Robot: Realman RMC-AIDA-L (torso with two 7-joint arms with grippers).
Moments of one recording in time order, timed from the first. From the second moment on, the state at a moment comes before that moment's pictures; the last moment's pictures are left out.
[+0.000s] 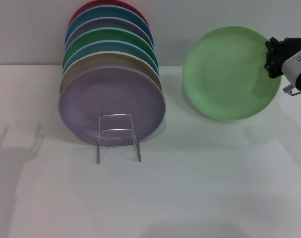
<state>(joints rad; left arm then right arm) -0.28 -2.07 -0.55 -0.28 1.95 1.62 -0.05 0.22 2.08 1.55 1.25 -1.83 0.13 -1.63</state>
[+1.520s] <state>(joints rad) -0.28 -2.07 -0.55 -0.31 1.95 1.63 -0.05 0.20 2.07 1.10 1.06 -2.25 -0.73 -1.41</state>
